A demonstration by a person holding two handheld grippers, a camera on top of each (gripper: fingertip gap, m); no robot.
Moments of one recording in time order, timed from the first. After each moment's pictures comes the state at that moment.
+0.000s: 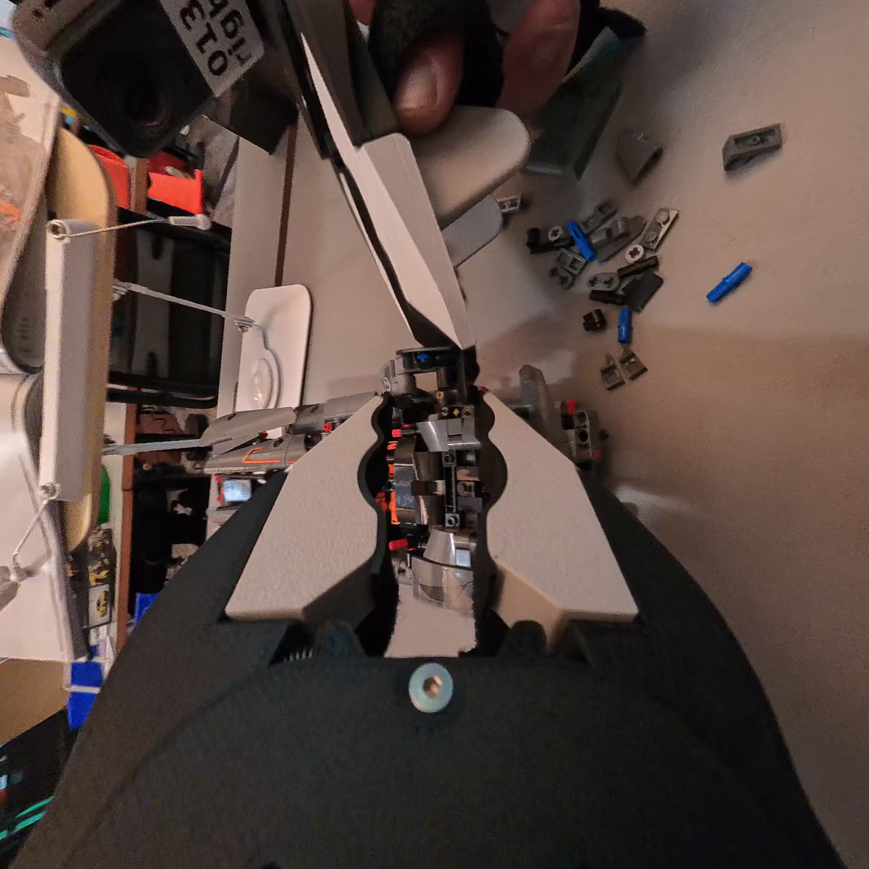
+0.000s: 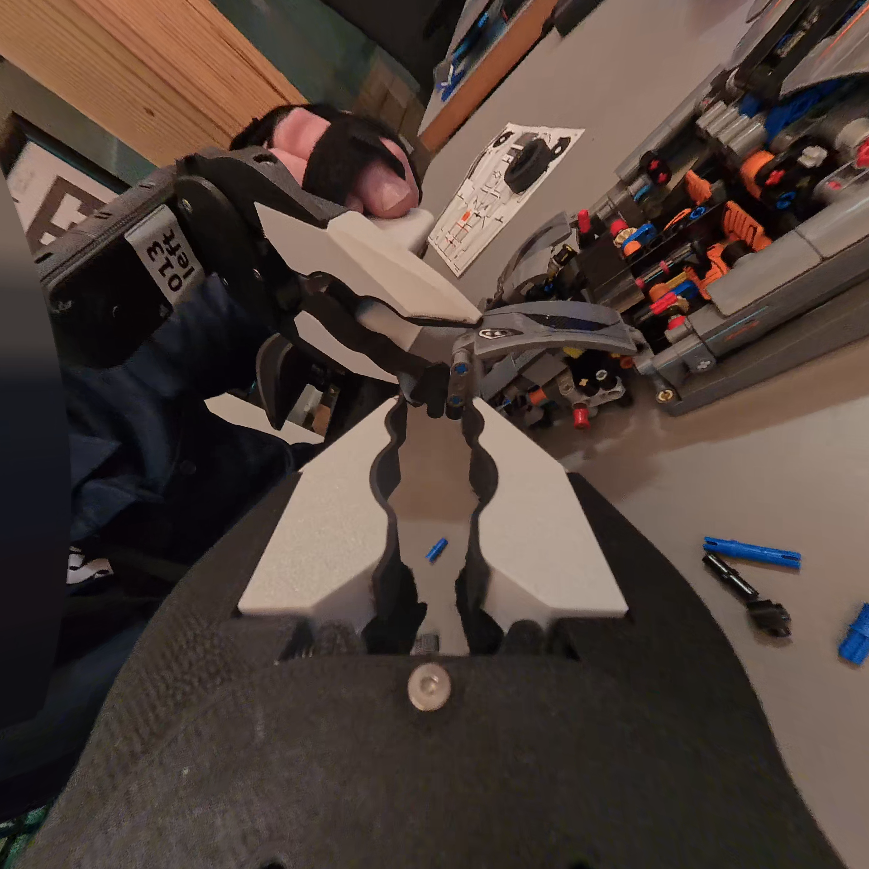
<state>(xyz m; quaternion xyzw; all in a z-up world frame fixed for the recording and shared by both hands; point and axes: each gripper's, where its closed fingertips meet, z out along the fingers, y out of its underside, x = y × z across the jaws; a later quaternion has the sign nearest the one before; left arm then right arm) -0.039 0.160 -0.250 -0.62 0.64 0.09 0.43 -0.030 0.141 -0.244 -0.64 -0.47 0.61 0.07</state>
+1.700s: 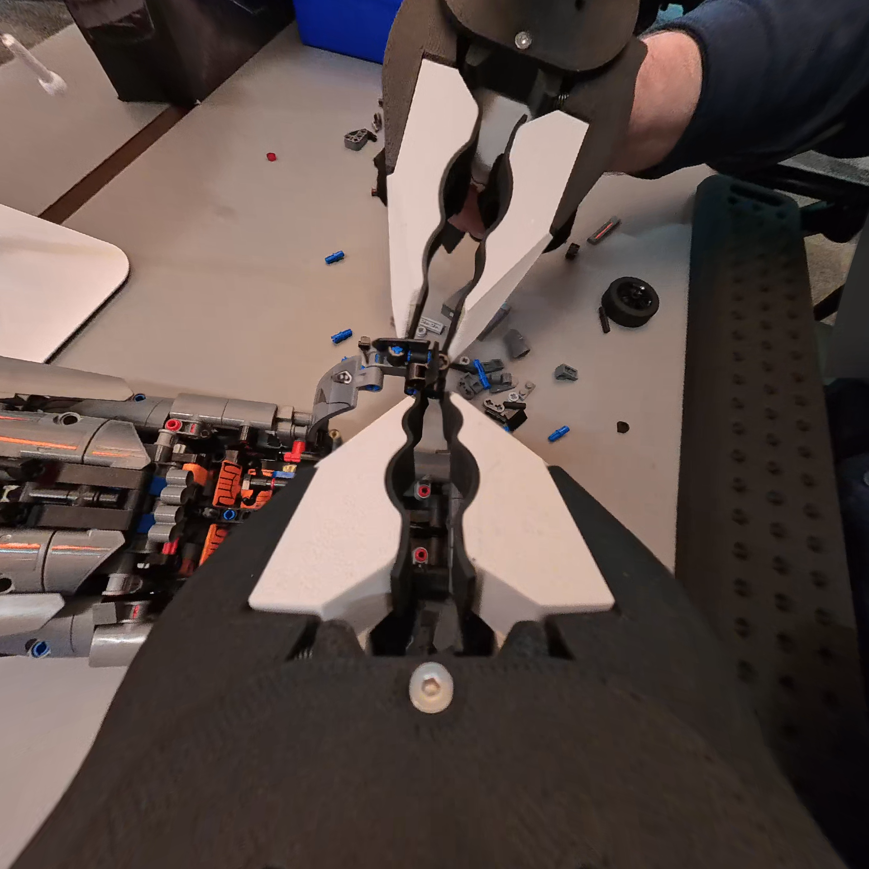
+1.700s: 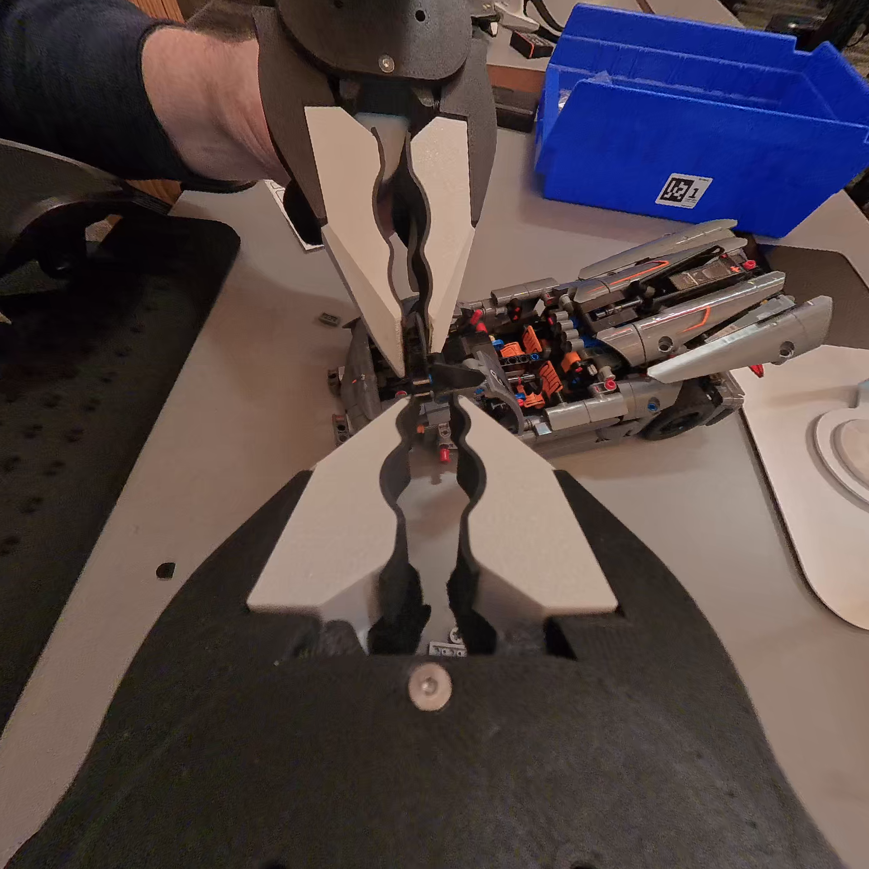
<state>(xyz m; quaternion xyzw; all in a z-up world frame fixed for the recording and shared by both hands) -0.030 0.160 -0.232 -0.73 0.49 -0.31 0.35 -0.026 0.169 -0.227 -0.57 -0.64 0.36 0.37</state>
